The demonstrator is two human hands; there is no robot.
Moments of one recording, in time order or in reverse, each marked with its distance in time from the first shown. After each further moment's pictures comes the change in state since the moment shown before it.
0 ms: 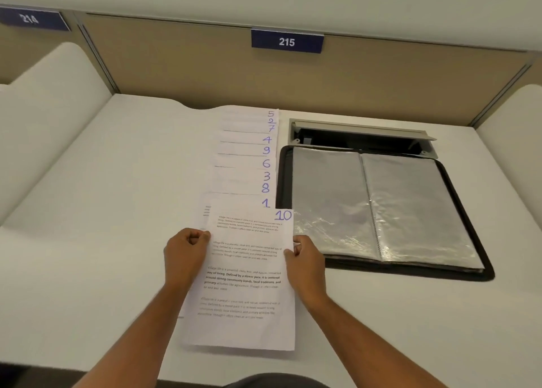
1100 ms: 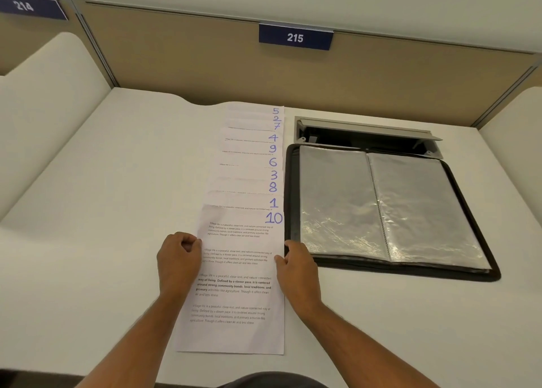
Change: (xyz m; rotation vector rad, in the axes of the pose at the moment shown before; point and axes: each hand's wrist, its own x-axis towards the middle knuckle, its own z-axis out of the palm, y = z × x) left_hand 0.020 -0.035 -0.015 0.140 0.085 0.092; right_hand -0.008 0.004 0.037 -0.271 -0.029 -0.130
